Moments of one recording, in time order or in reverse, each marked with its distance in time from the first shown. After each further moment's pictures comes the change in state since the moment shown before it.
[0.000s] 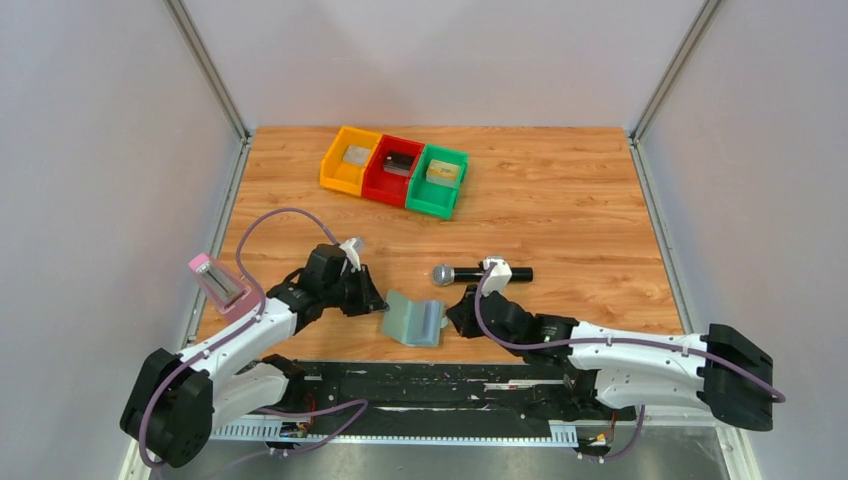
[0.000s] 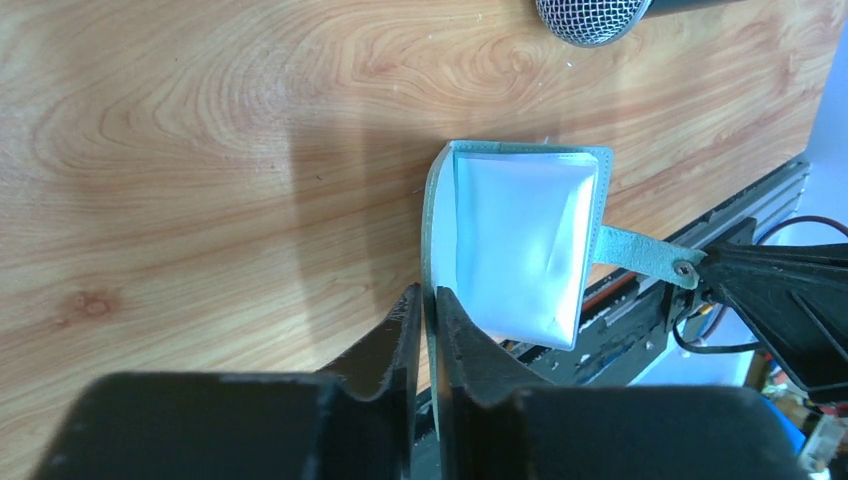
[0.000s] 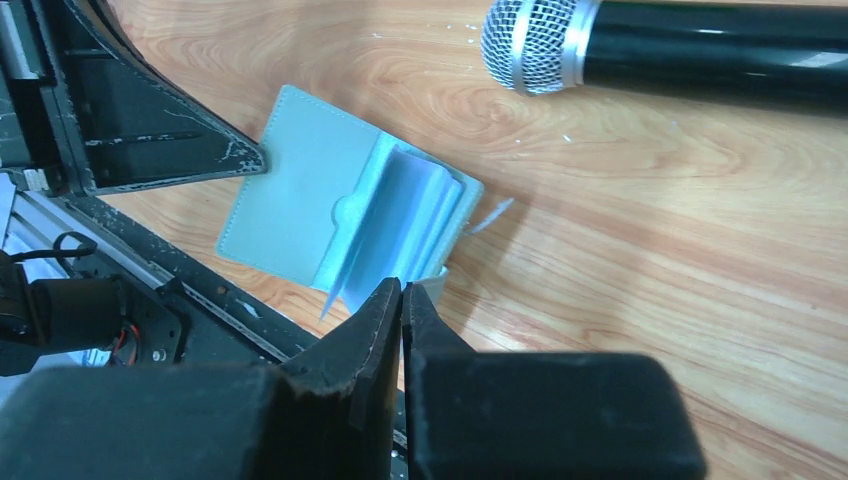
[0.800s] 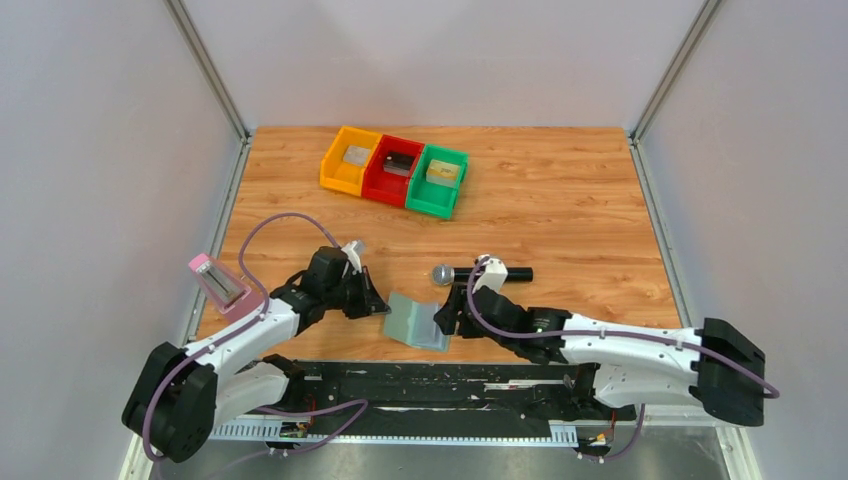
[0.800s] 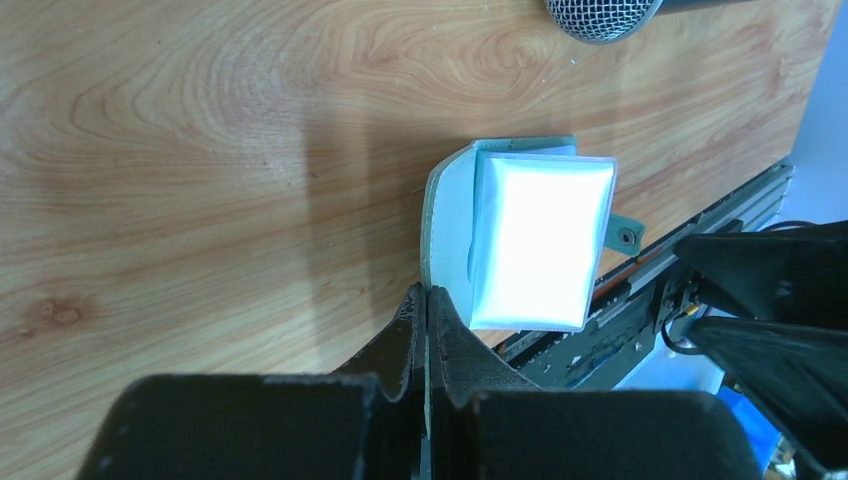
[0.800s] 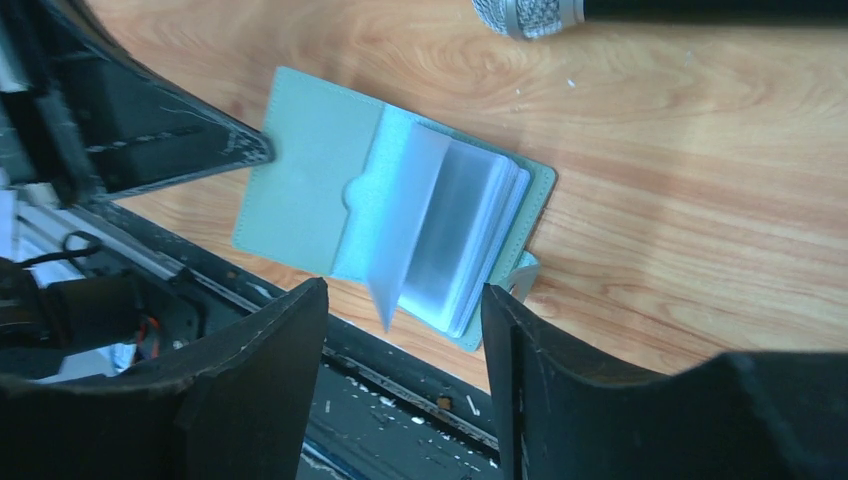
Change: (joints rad) left arm -0.004 0.028 -0.026 0.055 0.019 -0.039; right arm -0.010 0.003 0.081 -0.177 -0.042 0.118
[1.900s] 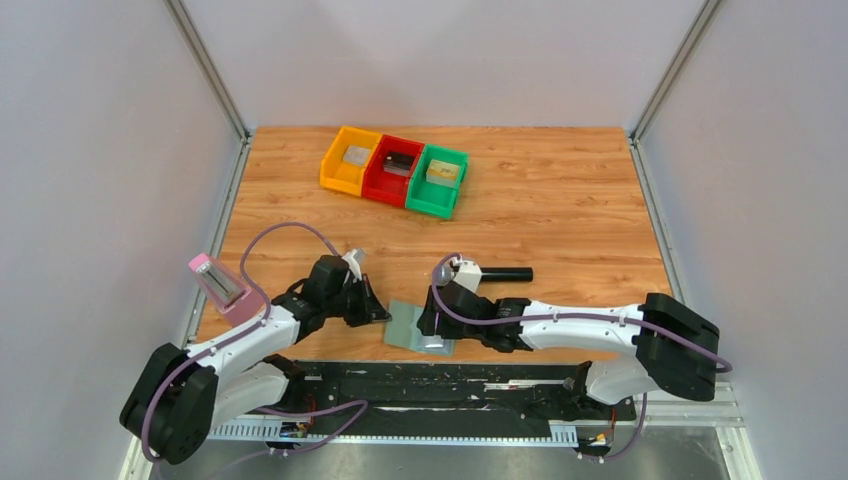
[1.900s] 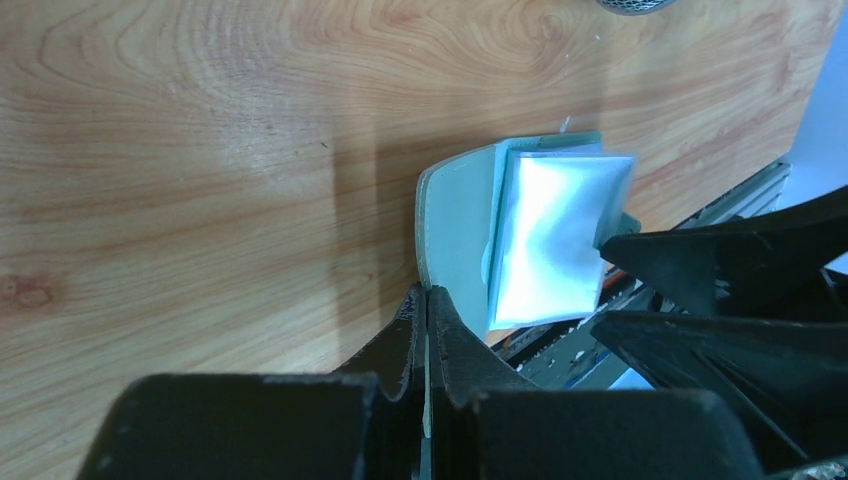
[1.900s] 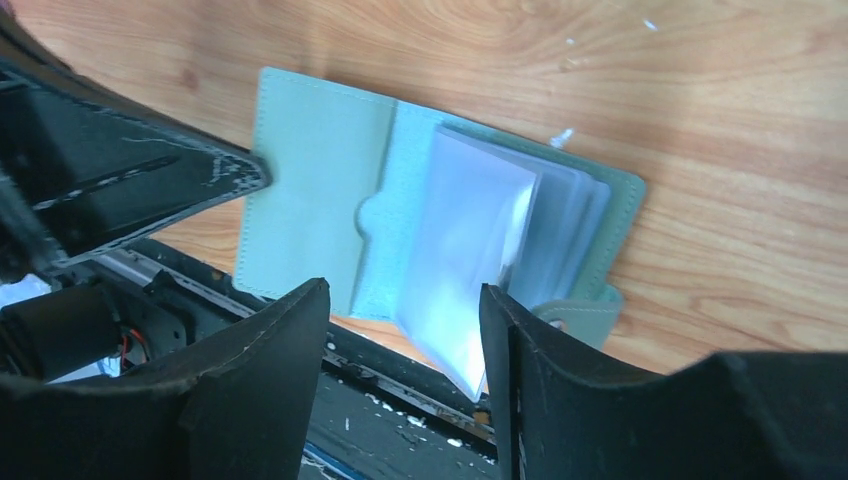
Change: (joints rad) left arm -0.025 -0.006 -0.073 0.058 -0.005 -0.059; right arm -0.007 0.321 0.150 0.007 -0.100 0.082
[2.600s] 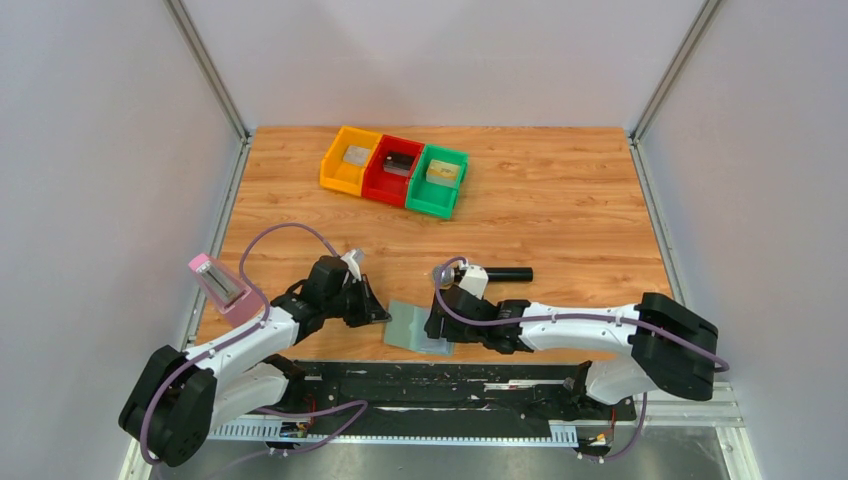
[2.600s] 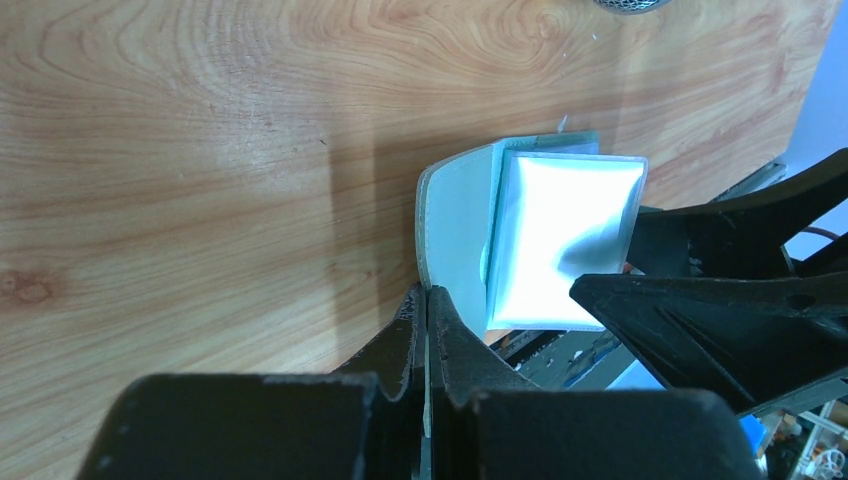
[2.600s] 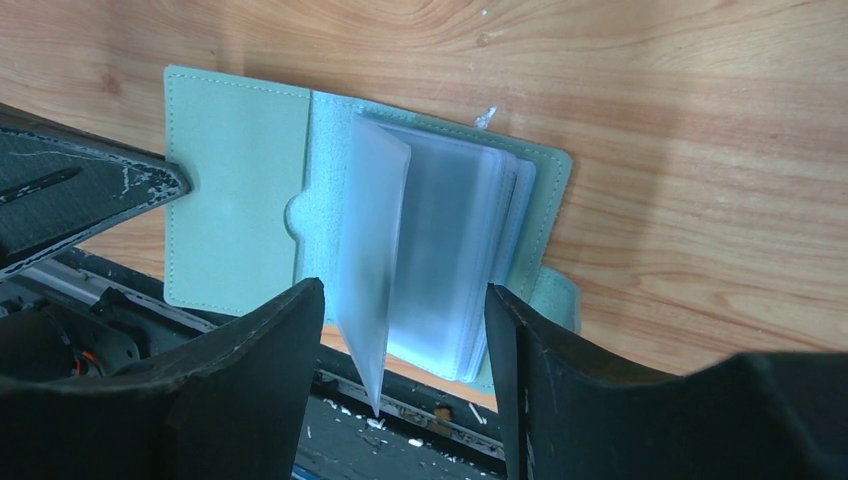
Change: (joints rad) left arm -0.002 -0.019 -0.007 0.000 0.000 -0.006; right arm -0.006 0.002 -0.042 -0.040 0.019 0.055
